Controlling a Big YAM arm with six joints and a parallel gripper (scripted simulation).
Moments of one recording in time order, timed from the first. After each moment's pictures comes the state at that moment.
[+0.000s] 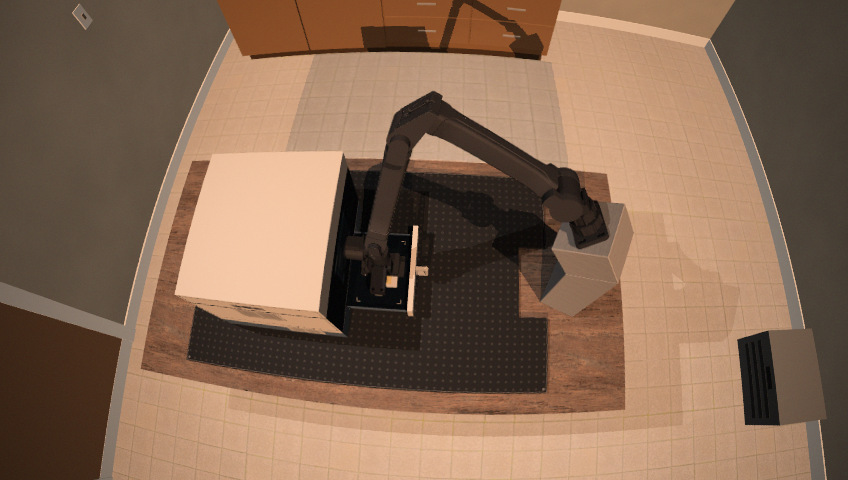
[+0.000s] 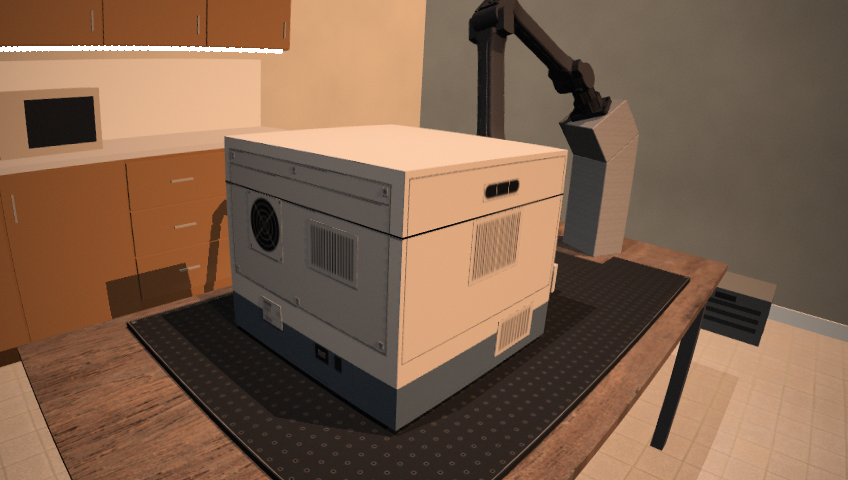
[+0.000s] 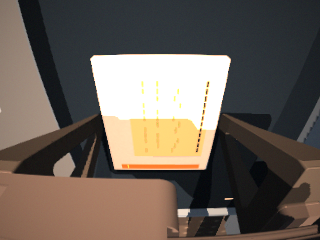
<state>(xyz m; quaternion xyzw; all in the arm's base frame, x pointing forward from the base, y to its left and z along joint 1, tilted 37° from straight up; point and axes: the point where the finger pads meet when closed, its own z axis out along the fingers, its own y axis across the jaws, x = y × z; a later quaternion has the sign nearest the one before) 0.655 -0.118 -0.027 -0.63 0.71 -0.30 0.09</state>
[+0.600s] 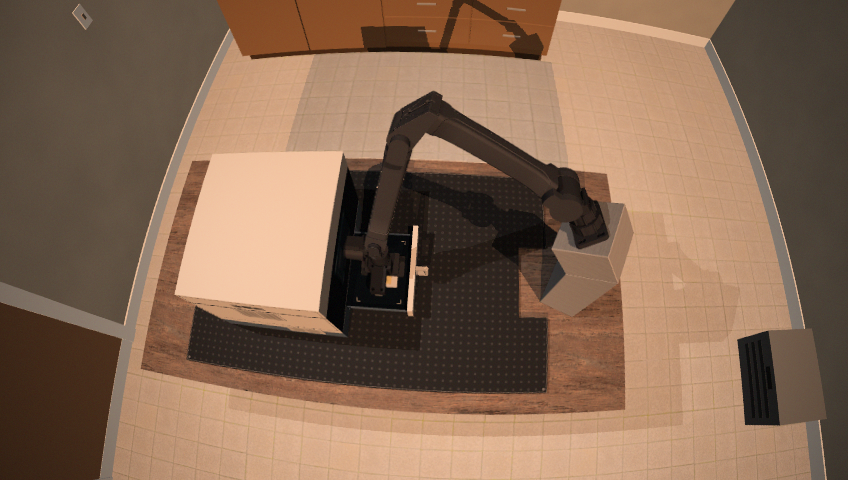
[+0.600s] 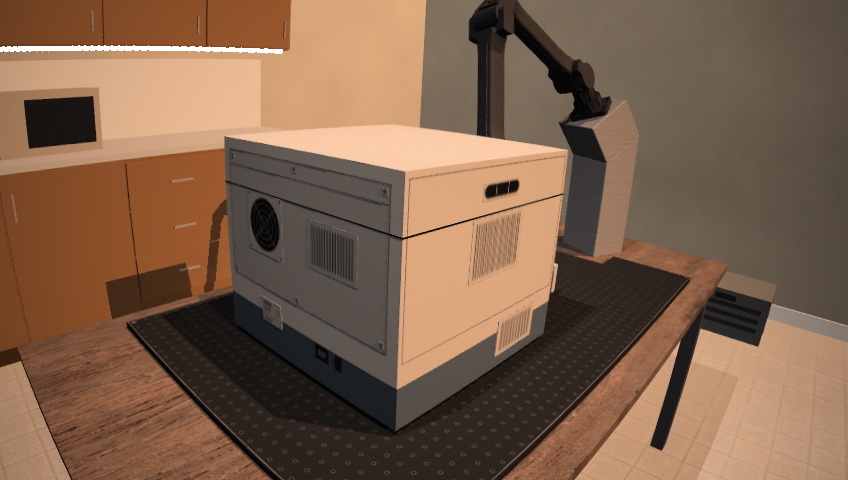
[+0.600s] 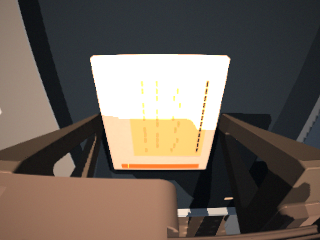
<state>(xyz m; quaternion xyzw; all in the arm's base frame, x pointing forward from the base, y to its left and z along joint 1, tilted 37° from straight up) 0.655 -0.118 -0.026 -0.63 0.71 -0.30 0.09</state>
